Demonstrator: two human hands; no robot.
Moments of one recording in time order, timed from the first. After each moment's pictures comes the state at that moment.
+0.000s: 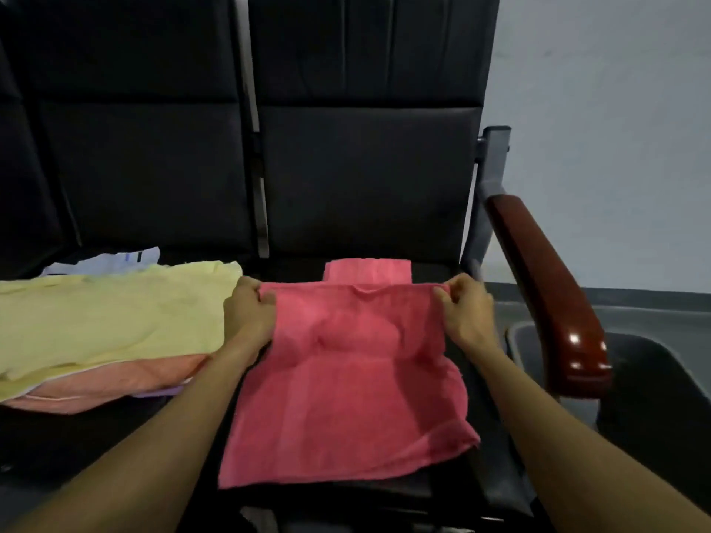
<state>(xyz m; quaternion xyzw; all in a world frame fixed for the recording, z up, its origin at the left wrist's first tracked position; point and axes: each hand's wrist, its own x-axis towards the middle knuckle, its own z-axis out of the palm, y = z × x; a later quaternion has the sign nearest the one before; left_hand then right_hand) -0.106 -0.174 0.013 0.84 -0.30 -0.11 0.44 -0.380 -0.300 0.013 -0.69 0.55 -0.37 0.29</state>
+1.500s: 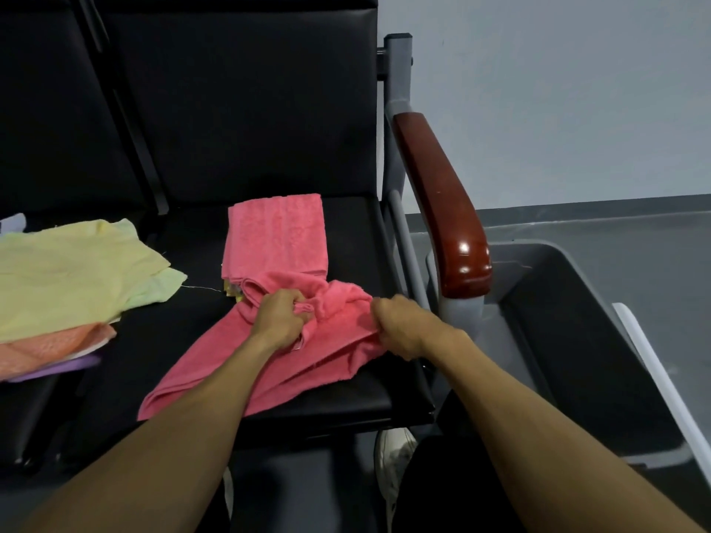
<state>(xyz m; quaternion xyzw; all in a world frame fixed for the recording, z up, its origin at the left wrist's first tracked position) -0.246 -0.206 -0.075 0.78 -0.53 -0.24 0.22 -0.466 -0.242 -0.020 -0.86 0.44 0.11 0.22</state>
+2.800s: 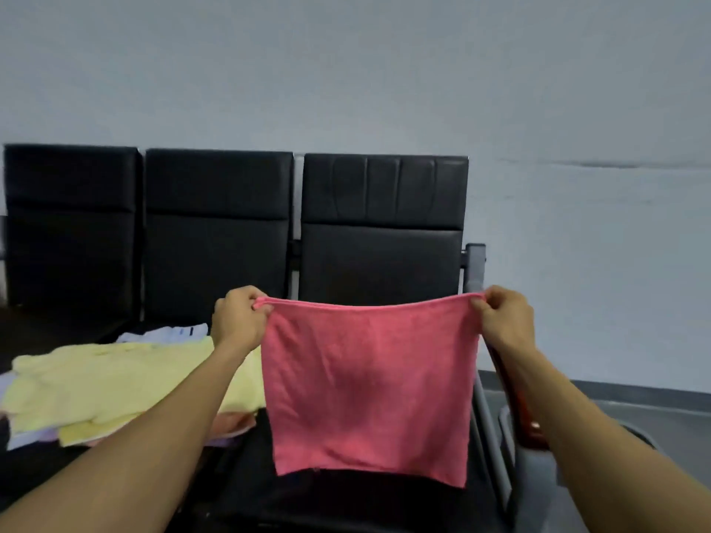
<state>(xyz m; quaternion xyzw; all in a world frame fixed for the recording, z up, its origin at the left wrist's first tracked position) -0.091 -0.090 0.176 0.81 -0.34 0.01 0.48 -0.426 -0.253 0.191 -0.68 0.51 -0.48 0.23</state>
